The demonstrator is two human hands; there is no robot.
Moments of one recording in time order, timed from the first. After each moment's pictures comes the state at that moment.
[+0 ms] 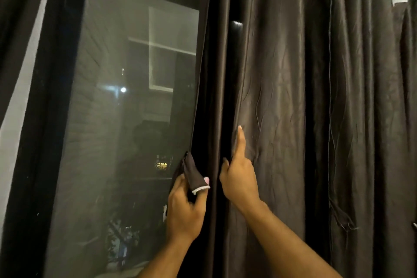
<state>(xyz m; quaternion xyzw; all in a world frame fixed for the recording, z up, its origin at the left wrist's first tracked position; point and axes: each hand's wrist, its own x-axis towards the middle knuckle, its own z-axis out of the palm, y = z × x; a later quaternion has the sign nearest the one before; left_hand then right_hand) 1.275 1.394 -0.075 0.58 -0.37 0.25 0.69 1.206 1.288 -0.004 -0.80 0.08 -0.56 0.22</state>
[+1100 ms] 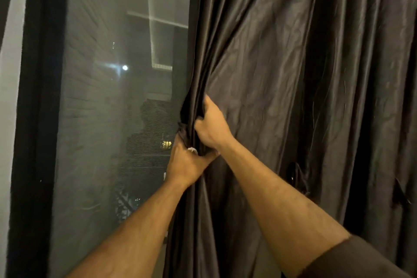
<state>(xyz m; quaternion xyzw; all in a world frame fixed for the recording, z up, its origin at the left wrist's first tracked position) 1.264 1.375 -0.030 0.64 -0.35 0.17 0.66 1.220 1.301 0.058 -0.83 -0.03 -0.49 0.27</state>
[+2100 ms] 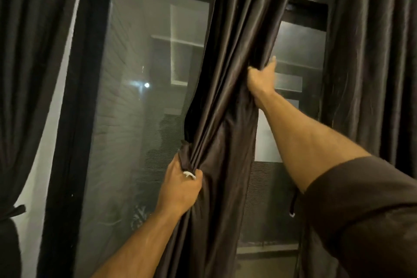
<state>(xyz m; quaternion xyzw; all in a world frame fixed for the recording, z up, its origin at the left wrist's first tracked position) 1.261 1.442 -0.027 0.69 -0.28 0.18 0.64 1.227 1.262 0.211 -0.66 0.02 -0.58 0.47</state>
